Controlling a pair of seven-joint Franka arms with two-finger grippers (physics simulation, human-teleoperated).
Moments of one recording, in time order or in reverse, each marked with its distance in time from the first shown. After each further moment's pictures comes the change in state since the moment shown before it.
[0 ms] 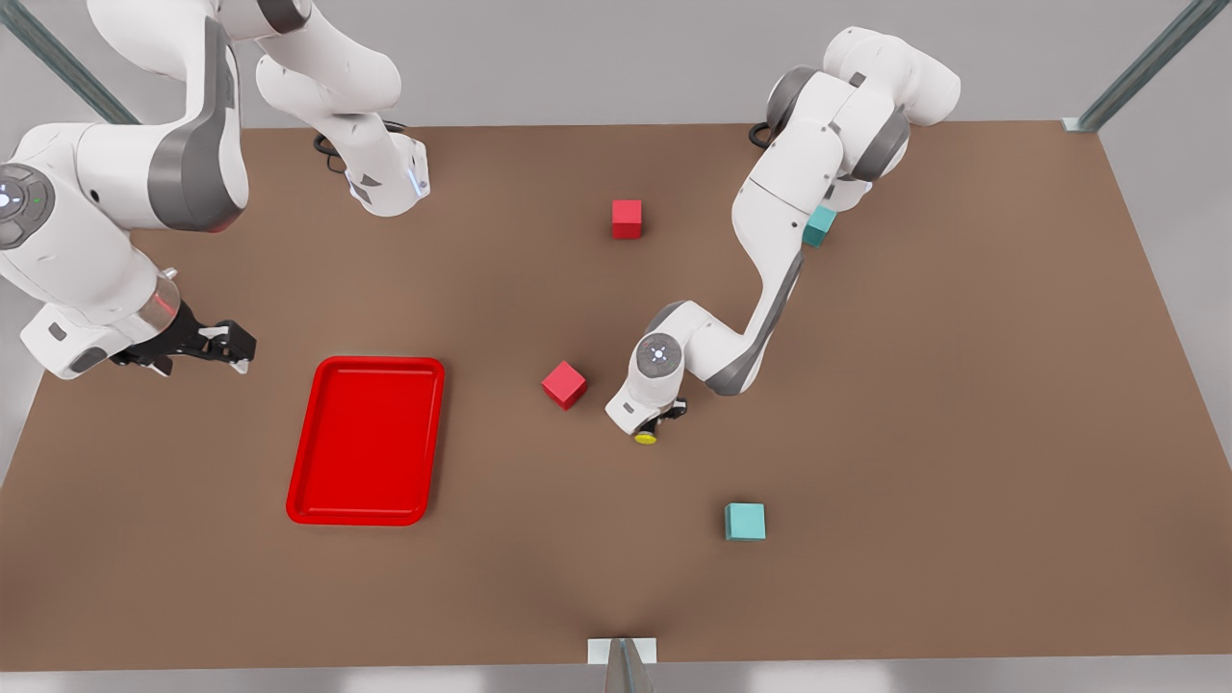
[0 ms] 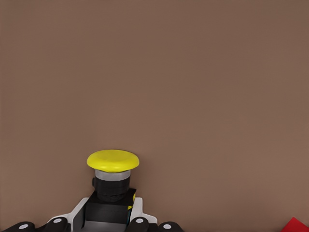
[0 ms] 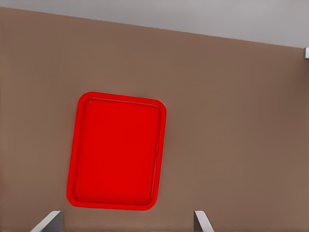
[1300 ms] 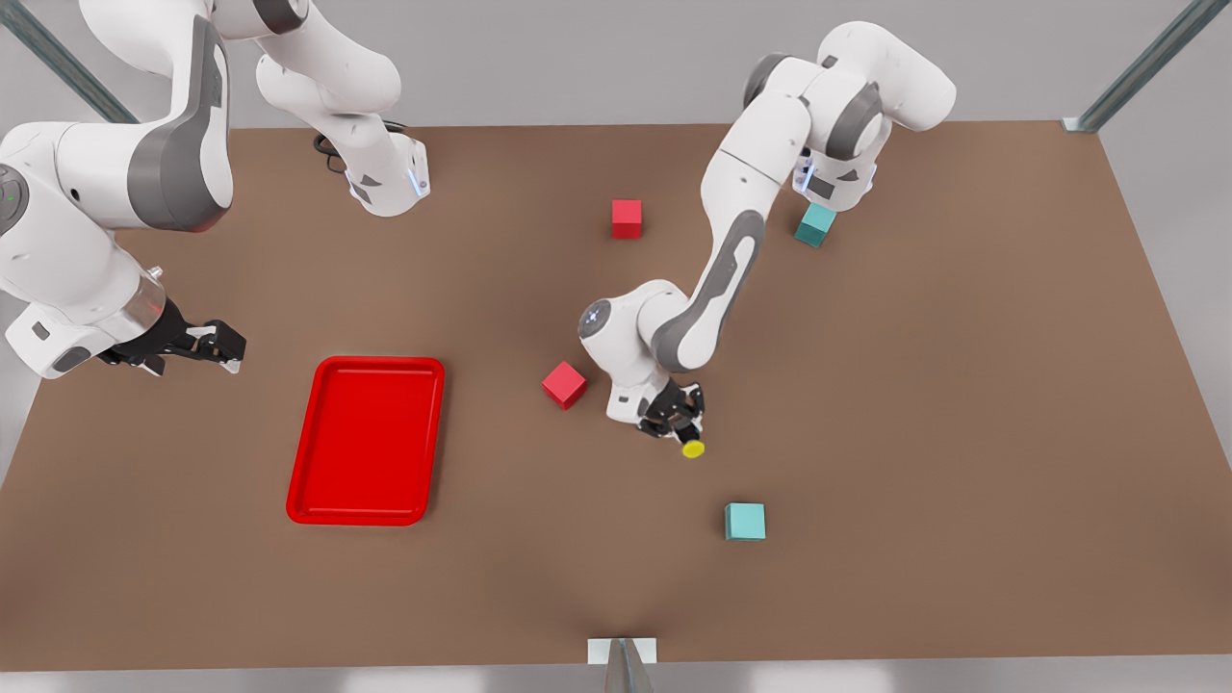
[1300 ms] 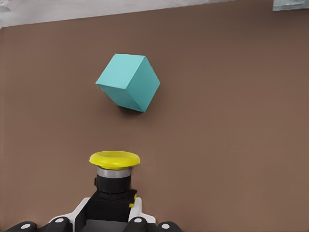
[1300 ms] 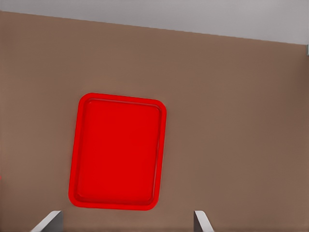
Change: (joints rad) left arm -0.229 -0.003 0.216 0.076 0.550 -0.313 -0.772; right arm -0.027 -0.003 0.002 0.000 0.025 0.002 -0.011
